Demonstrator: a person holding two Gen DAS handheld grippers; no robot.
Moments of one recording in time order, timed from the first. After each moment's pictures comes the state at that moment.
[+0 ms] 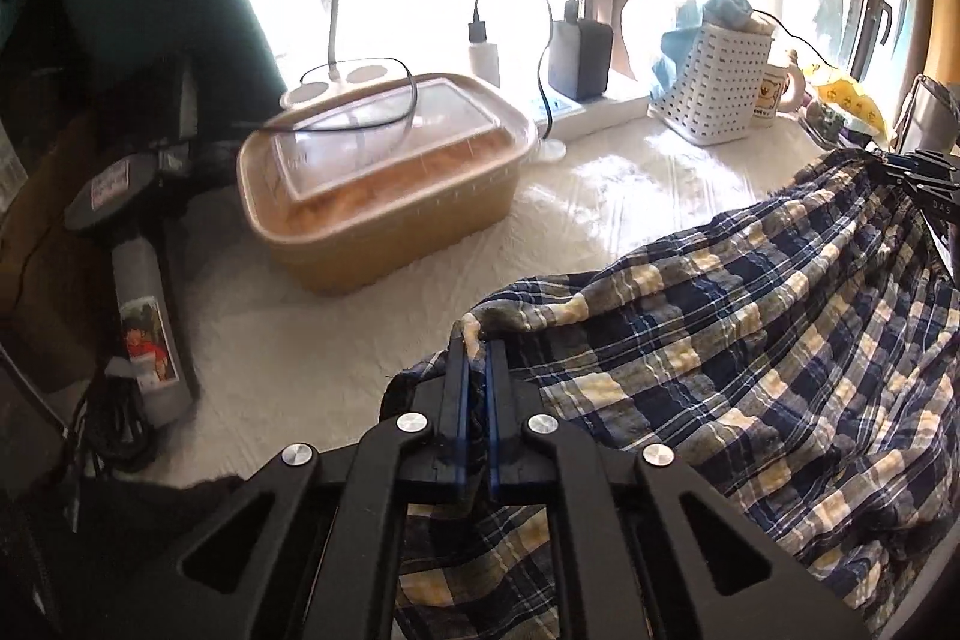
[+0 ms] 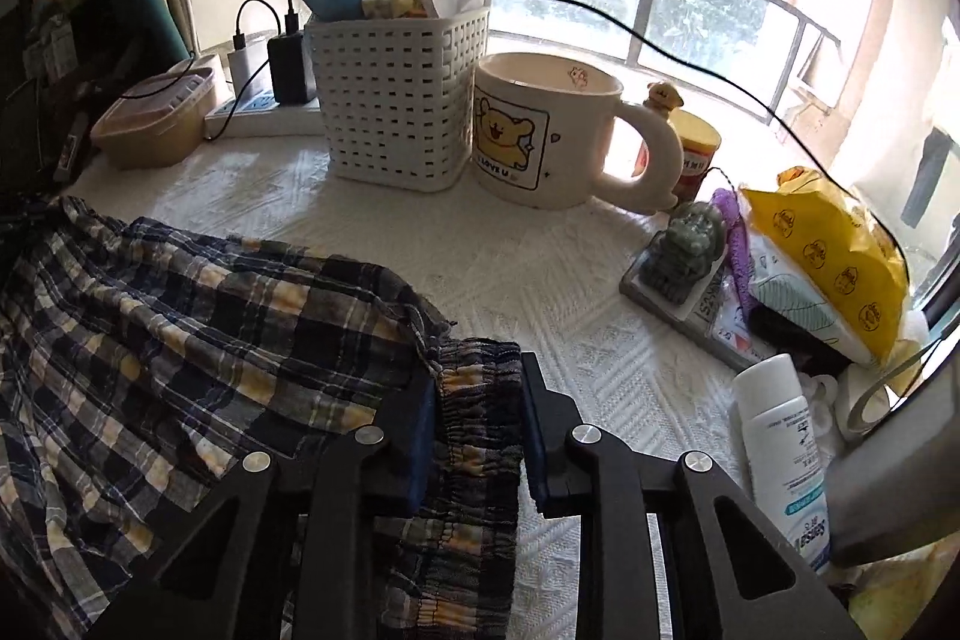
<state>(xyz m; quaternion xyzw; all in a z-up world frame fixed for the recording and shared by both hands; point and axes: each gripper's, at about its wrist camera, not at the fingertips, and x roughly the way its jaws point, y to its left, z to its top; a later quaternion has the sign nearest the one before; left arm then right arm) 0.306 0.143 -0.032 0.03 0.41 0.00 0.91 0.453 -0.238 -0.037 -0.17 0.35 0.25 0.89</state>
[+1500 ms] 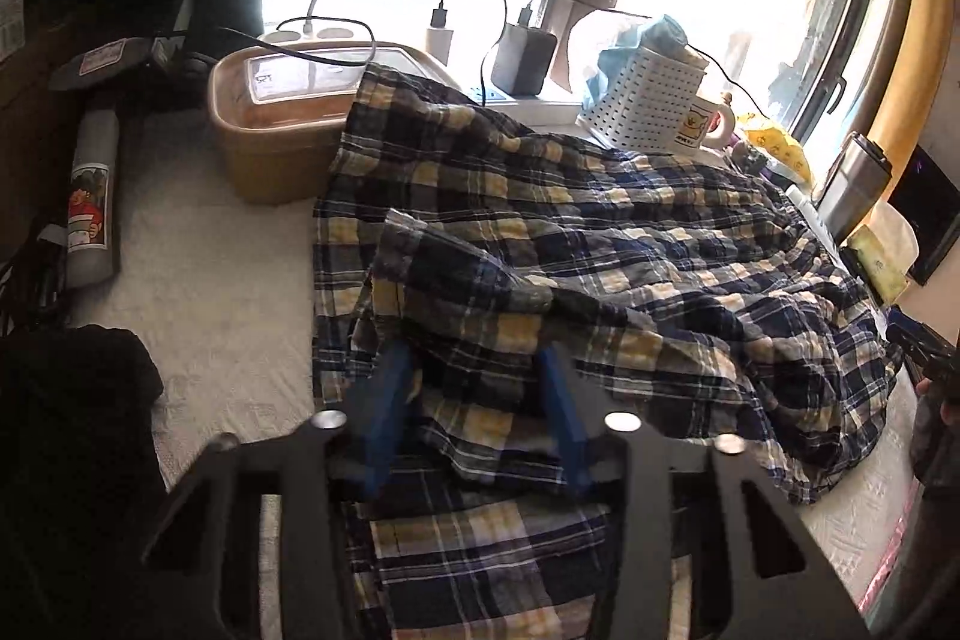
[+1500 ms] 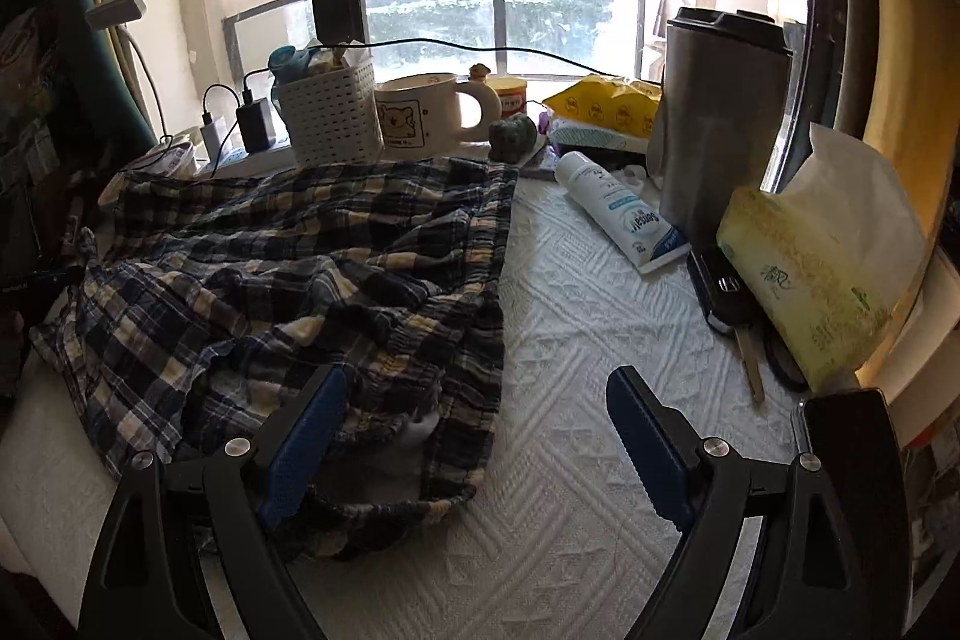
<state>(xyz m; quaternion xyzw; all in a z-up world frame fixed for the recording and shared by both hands) 0.252 0.132 -0.055 -0.09 0.39 -0.07 0.91 0.288 -0.337 -0.040 -0.03 0.35 0.14 0.93</state>
